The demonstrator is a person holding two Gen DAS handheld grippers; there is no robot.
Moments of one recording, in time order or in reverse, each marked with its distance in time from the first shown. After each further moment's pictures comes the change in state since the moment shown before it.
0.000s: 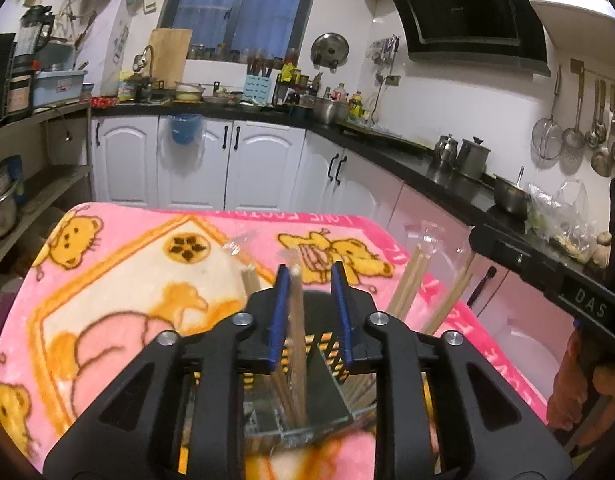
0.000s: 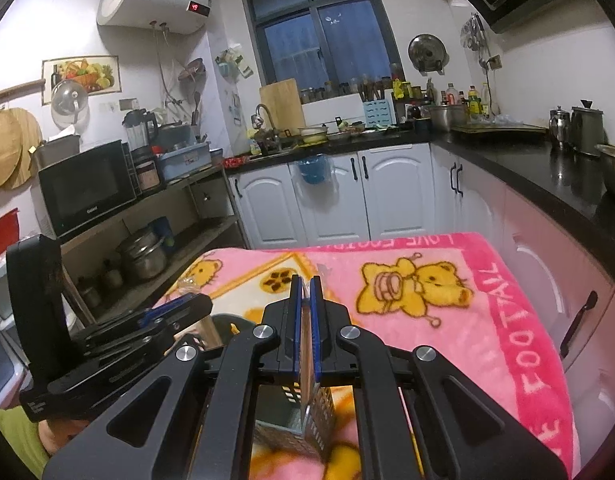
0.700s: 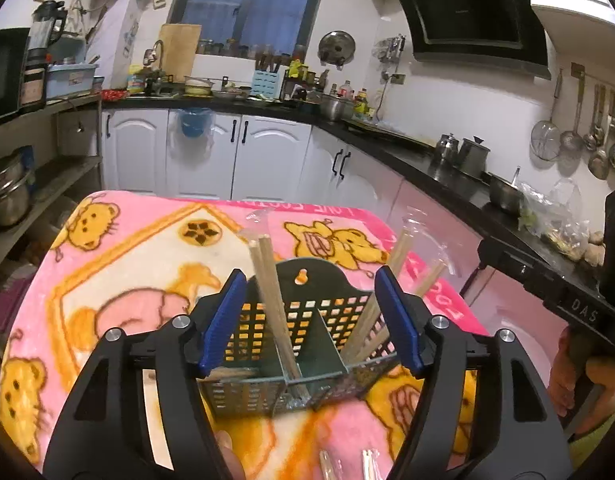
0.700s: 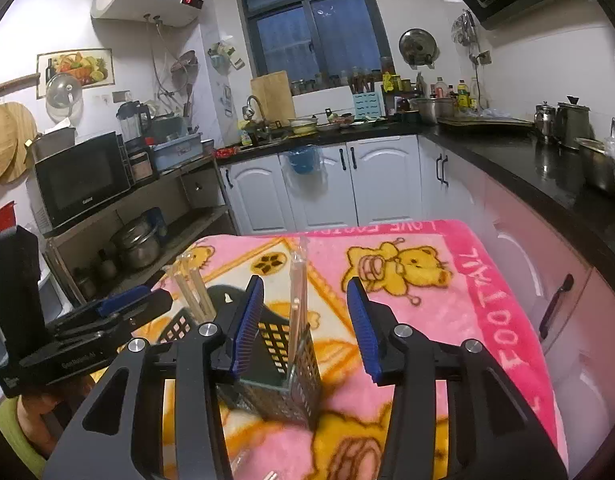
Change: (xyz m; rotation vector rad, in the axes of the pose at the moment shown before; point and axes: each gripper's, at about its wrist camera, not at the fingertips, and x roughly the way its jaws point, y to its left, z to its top) left arm -0.042 -0.004 -0.009 -0.021 0.016 0.014; right arm -0.036 -0.007 -0.016 0.007 0.029 -0.032
